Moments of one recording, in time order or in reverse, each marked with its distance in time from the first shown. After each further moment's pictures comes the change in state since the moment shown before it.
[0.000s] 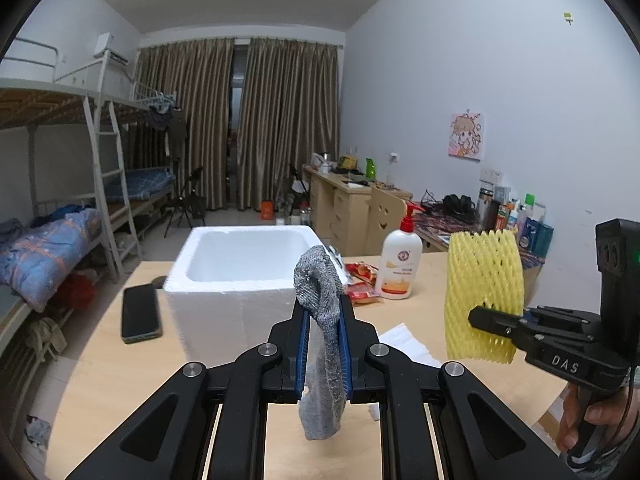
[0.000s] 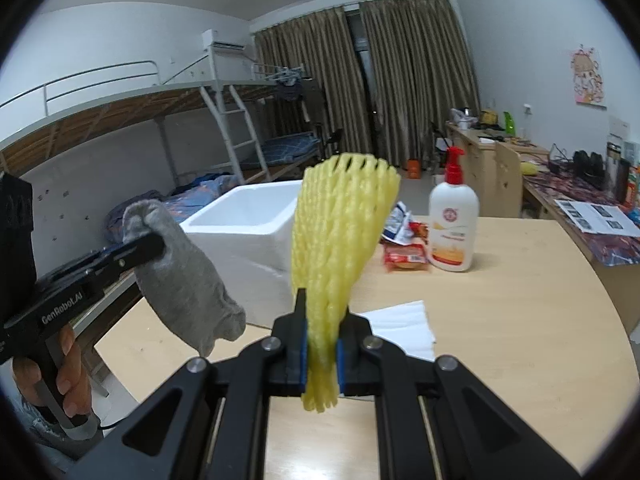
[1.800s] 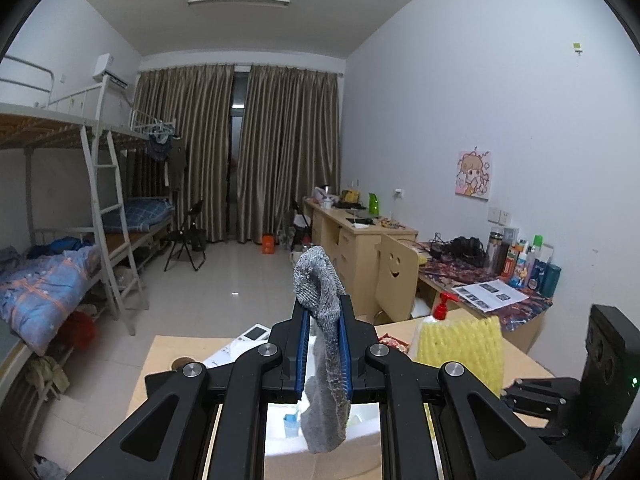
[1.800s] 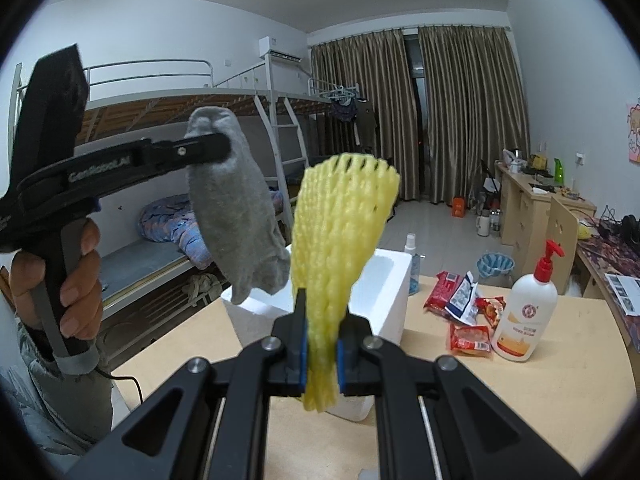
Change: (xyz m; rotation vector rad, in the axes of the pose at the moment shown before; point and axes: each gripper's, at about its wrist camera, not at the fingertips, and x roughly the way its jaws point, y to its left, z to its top) left arm 0.026 0.071 0.134 0.008 -0.100 -0.013; right arm 0.051 0.063 0.062 -0.139 -0.073 0.125
